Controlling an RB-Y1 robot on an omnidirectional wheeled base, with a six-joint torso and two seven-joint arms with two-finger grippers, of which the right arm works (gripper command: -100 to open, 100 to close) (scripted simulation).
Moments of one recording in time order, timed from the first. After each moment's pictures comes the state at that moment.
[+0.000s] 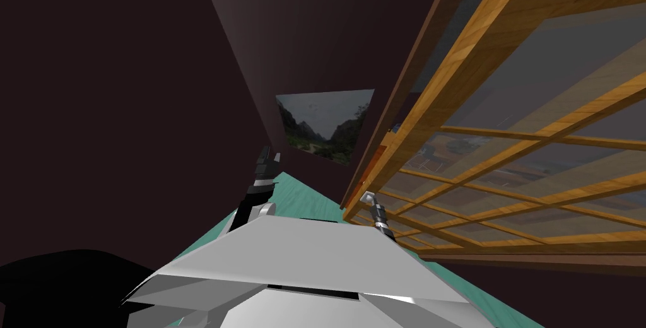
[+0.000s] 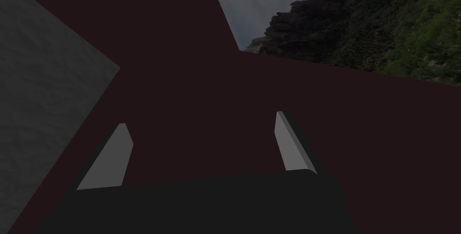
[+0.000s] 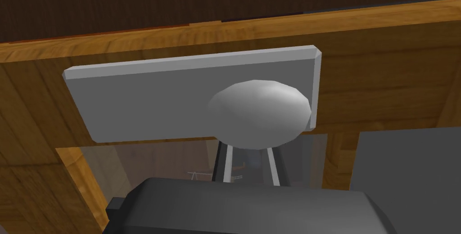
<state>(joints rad) 0.17 -0.26 -0.17 -0.76 -0.07 -0.96 -0.36</state>
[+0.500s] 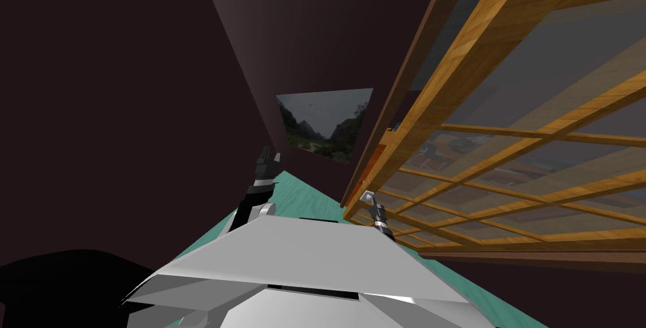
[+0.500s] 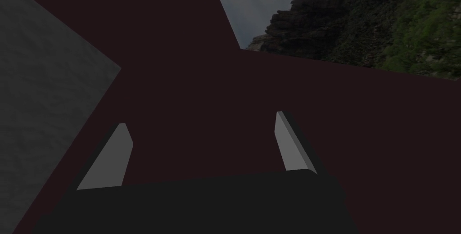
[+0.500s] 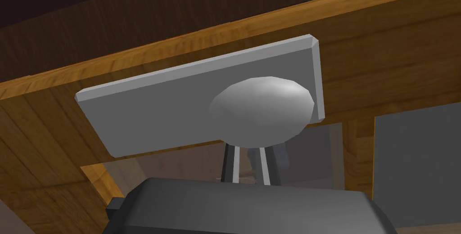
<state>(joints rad) 0.18 -0.28 -0.12 -0.78 -0.12 -0.93 -0.49</state>
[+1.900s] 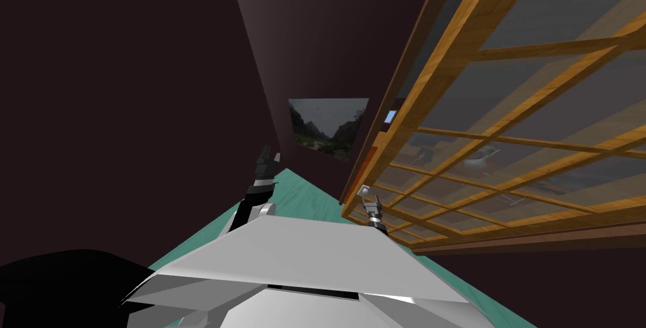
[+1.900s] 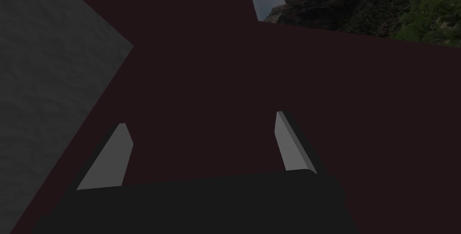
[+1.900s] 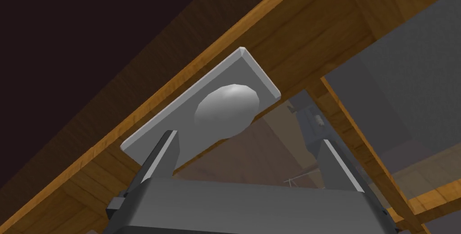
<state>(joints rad) 0.15 -0.26 -0.04 -0.78 -0.25 -0.91 -0.84</state>
